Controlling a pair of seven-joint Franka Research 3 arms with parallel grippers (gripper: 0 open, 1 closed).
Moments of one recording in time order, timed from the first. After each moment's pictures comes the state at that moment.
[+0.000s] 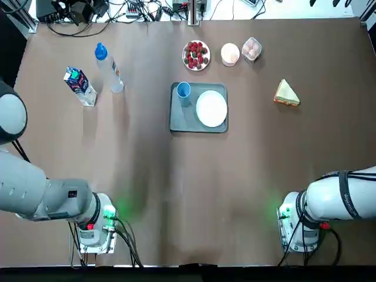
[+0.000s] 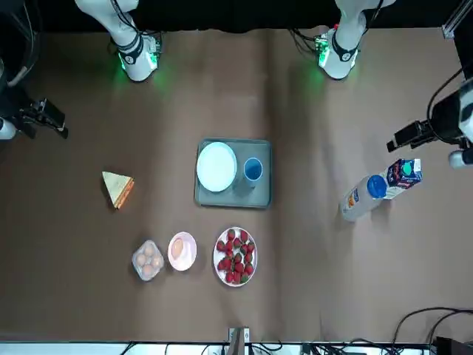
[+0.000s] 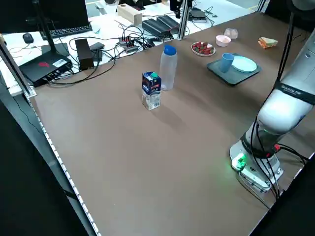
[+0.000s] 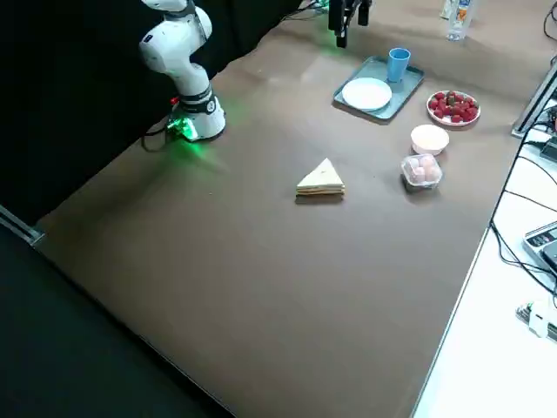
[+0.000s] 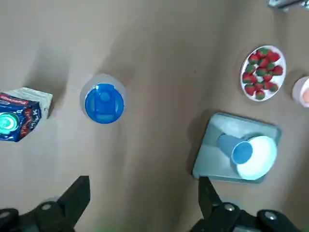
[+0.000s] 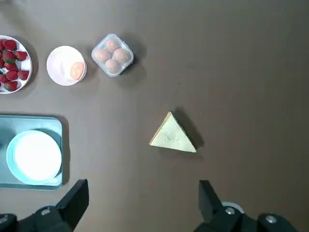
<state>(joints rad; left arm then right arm) 0.08 0.04 -0.02 -1.63 -0.31 1.63 -0.15 0.05 -0.05 -0.02 -1.62 0.03 1.62 0.03</state>
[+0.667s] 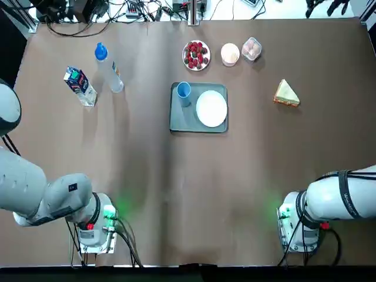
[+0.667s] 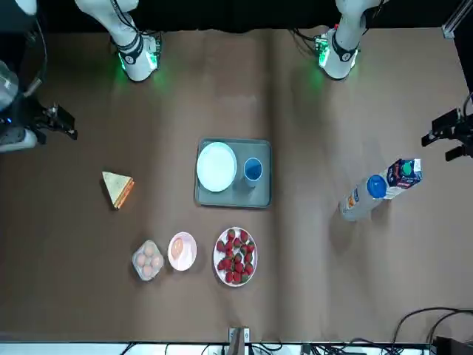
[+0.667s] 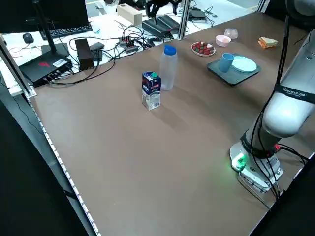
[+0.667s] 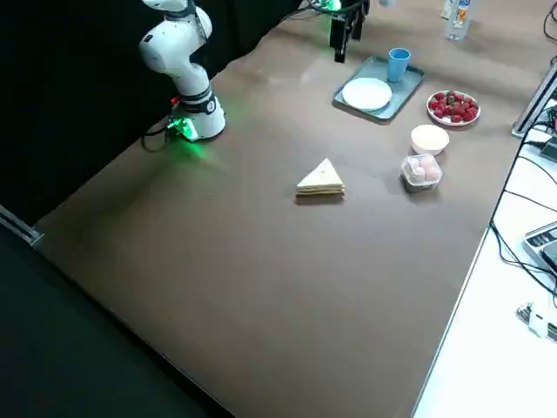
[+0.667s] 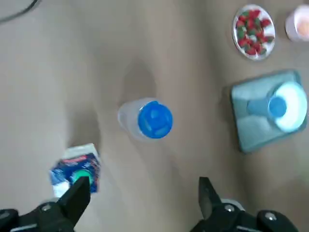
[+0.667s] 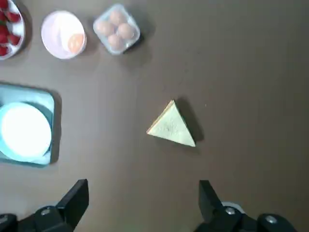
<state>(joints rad) 0.28 0.06 -0.02 -1.62 -0.34 1.63 0.62 0.05 -0.01 -0.02 -1.67 0.02 1.61 -0.09</state>
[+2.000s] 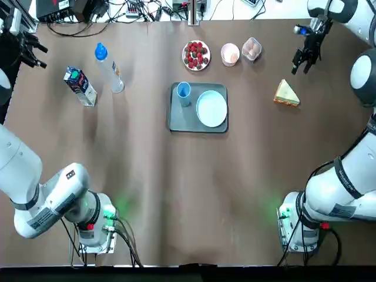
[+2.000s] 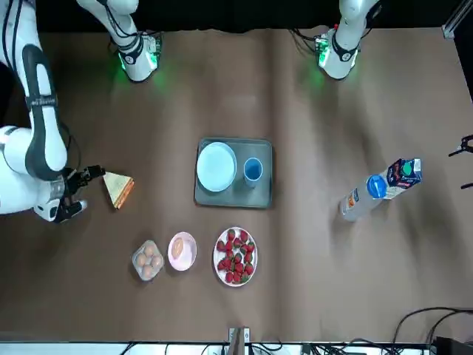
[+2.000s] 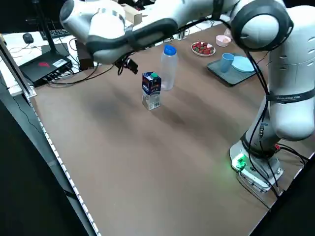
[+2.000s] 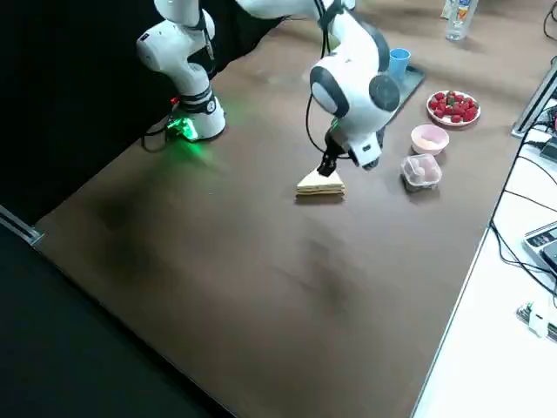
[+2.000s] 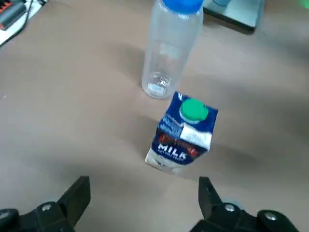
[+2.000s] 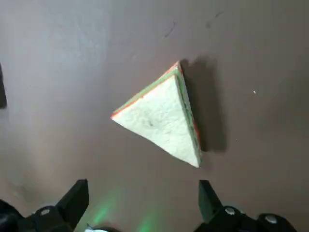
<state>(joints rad) 0.66 0.47 -0.02 -1.52 -0.51 1.64 2.01 -0.13 0.48 -0.03 -1.68 0.13 1.66 -0.57</state>
